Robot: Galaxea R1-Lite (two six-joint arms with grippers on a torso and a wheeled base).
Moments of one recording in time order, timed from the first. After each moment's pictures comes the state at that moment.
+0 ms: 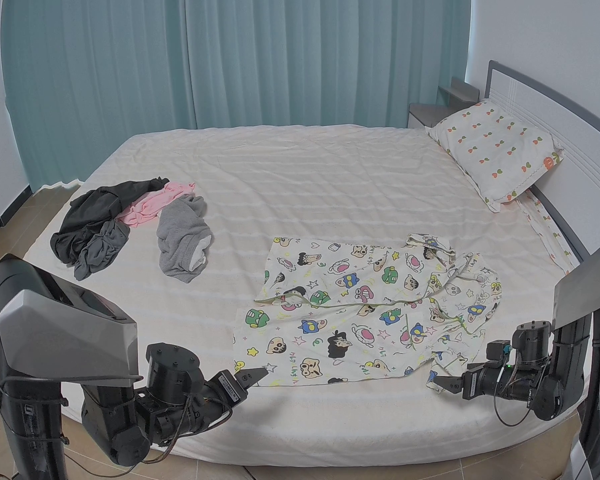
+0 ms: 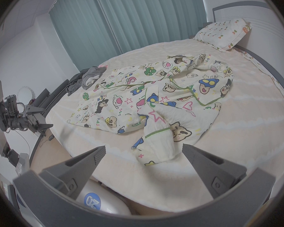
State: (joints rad) left arm -0.55 2.25 -0.26 -1.40 -0.02 -1.06; right arm 0.09 2.37 -0.19 -1.50 0.29 0.07
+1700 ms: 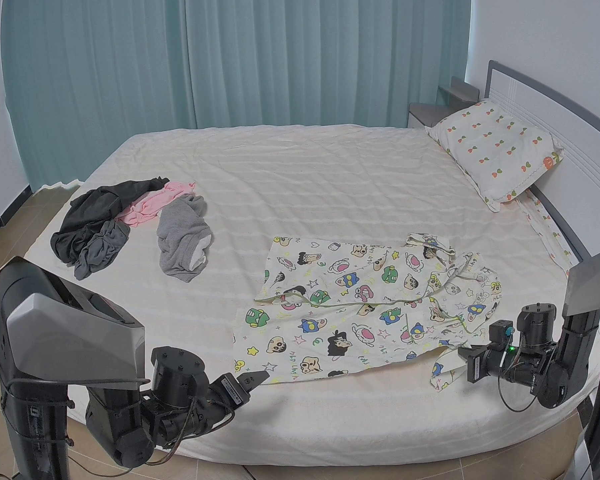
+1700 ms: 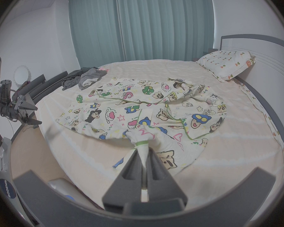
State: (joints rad) left arm -0.56 2.27 -0.26 -1.40 0.01 -1.06; right arm 0.10 2.23 -0.25 -1.35 0.20 -0.11
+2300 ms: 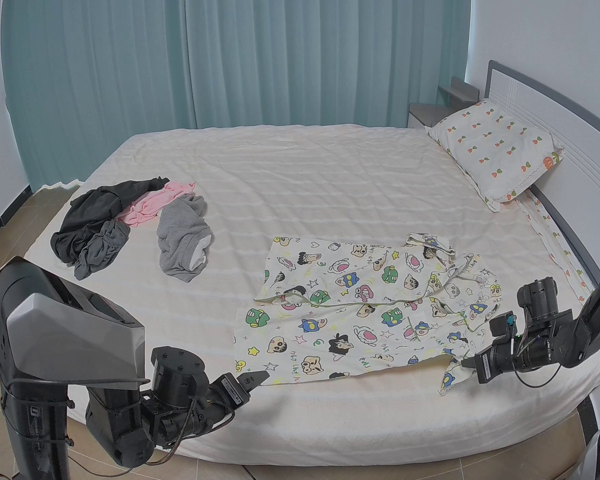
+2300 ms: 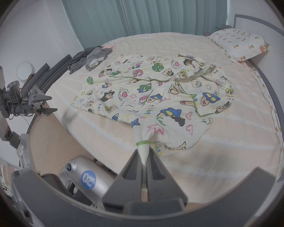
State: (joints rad) left arm -0.56 2.27 -0.26 -1.40 0.01 -1.06; right arm 0.12 1.96 -0.50 -0.52 0.27 -0.18
